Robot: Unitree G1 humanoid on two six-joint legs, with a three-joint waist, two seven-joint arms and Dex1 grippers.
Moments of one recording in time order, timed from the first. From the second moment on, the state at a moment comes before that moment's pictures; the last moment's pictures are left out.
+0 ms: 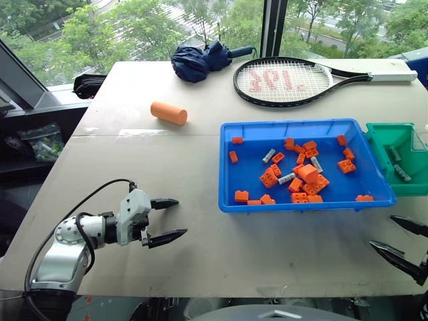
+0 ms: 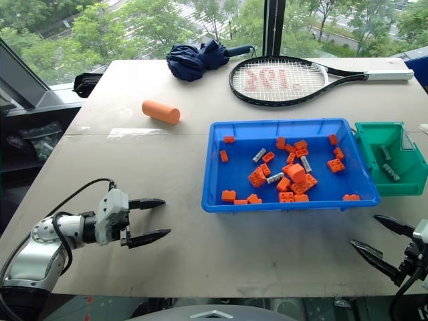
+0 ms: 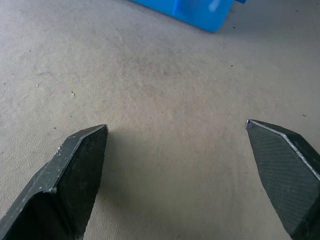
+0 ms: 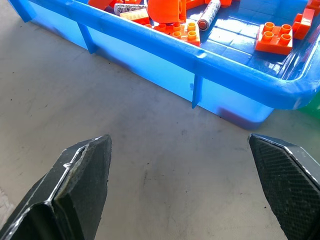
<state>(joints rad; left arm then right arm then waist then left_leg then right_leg) 0.10 0.78 0.12 -0.02 -0.40 0.08 -1.25 0.59 -0.69 -0.64 -0.26 0.56 0.15 1.15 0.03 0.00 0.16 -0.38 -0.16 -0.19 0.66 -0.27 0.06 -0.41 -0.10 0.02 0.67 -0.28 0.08</state>
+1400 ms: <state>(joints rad) -0.32 0.91 0.11 -0.28 -0.65 0.45 -1.31 -0.33 -0.91 -0.17 -0.34 0.66 0.84 0.50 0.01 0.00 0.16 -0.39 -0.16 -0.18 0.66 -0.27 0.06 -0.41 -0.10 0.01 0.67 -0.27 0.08</state>
